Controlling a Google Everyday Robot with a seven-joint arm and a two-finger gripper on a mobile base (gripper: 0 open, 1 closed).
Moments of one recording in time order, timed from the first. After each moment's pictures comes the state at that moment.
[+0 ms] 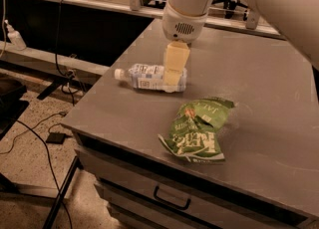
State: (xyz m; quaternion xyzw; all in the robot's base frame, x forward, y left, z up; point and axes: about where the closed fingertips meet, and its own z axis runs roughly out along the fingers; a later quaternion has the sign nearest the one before) arm 0.574 -0.035 0.922 -0.68 0.72 0.00 0.14
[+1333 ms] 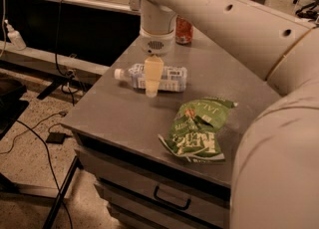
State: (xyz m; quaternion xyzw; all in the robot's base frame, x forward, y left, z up) arm 0.624 0.006 0.847 -0.69 0.72 0.00 0.07
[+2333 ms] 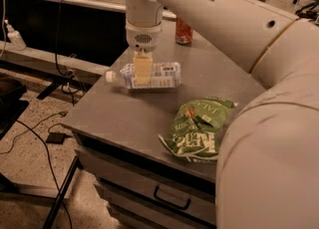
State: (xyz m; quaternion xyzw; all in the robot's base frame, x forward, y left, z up) arm 0.609 0.037 0.864 -0.71 0.70 0.01 0.05
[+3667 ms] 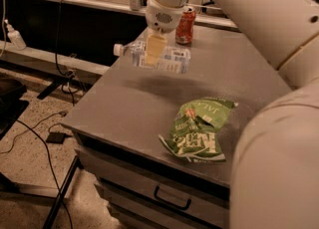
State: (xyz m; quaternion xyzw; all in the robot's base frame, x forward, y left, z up) arm 0.638 0.008 0.909 -0.68 0.72 0.05 0.14
